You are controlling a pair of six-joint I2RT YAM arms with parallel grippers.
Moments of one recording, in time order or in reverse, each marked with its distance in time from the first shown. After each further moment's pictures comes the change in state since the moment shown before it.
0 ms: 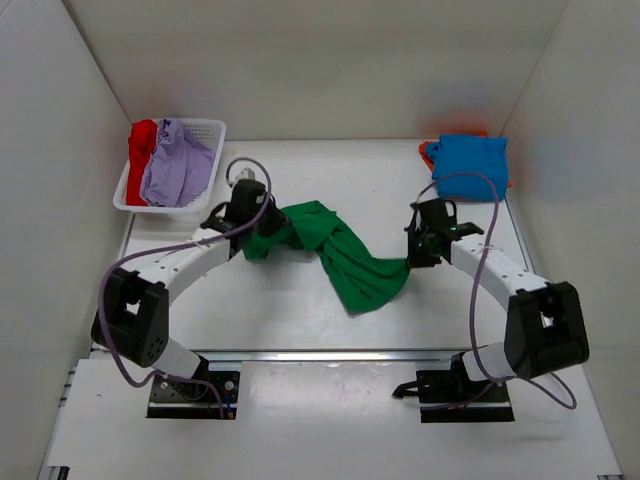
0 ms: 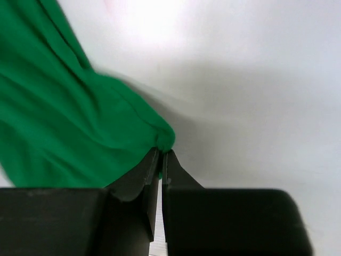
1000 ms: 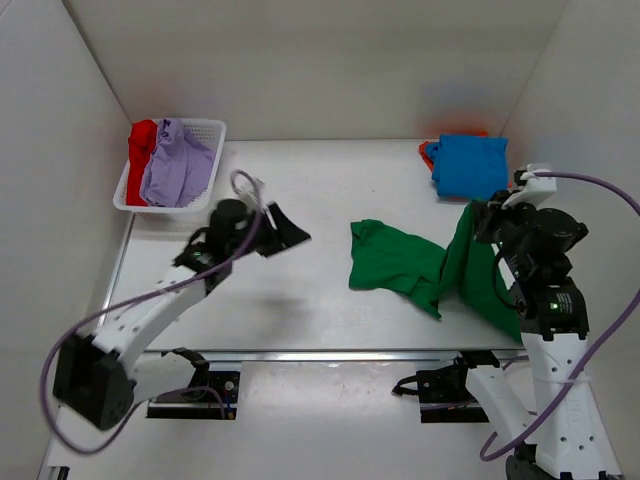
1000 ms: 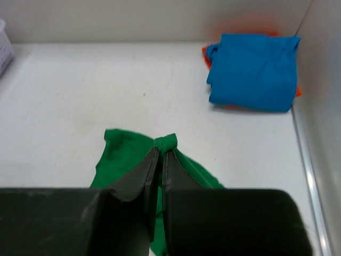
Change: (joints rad) left arm -0.025 -0.442 -0.076 -0.010 0.309 0.126; right arm -0.248 -0.713 0.247 0.003 -0.026 -0.156
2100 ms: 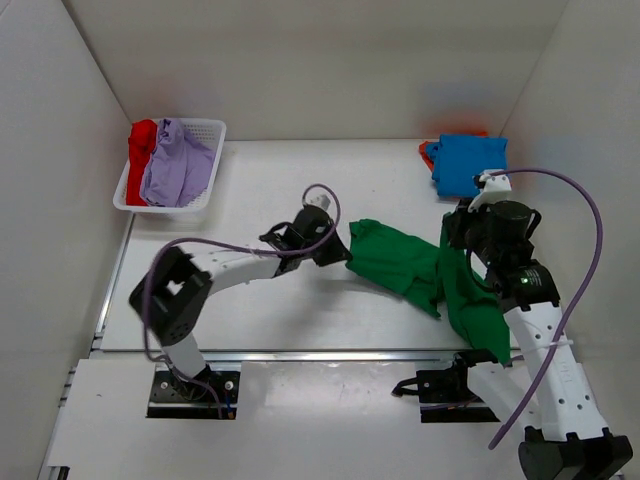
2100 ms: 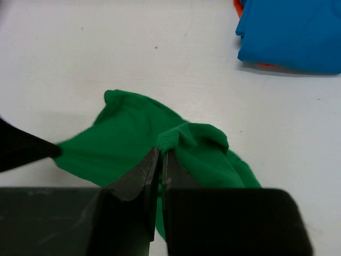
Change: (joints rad) left arm -0.312 0.669 0.175 0.137 -0.201 -0.103; right arm 0.100 0.092 -0.167 0.044 0.014 0.041
